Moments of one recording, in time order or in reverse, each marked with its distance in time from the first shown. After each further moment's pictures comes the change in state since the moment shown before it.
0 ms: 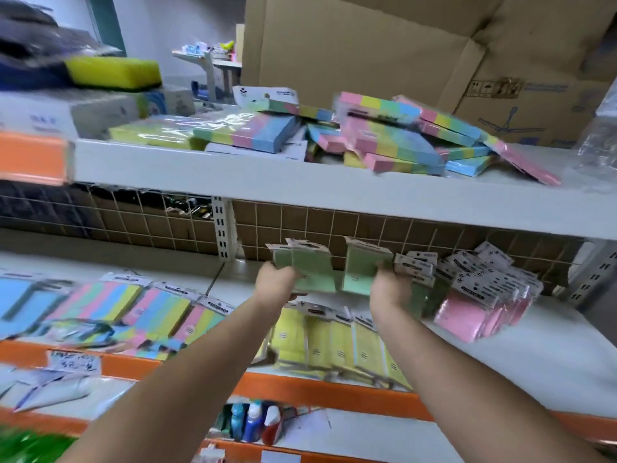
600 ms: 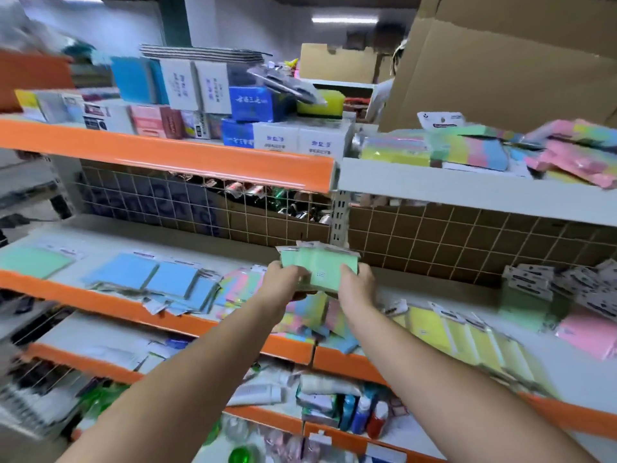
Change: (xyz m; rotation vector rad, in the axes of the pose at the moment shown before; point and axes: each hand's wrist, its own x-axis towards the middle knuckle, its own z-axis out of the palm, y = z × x) left_hand -0.014 0.011 -0.251 -0.062 0.045 0.023; right_hand -0.248 -0.012 0.169 -0.049 -0.422 -0.072
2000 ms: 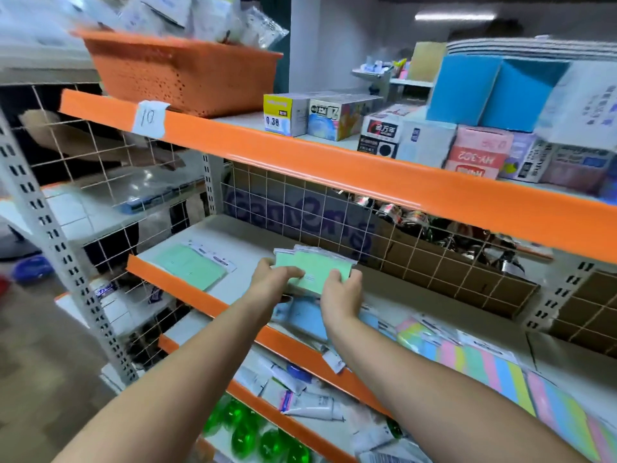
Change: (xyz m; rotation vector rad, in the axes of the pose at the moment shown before) left_hand 0.148 0.029 -0.370 -0.085 0.225 0.010; right_hand -0.082 -0.031 0.406 -0.103 -0.161 -0.061
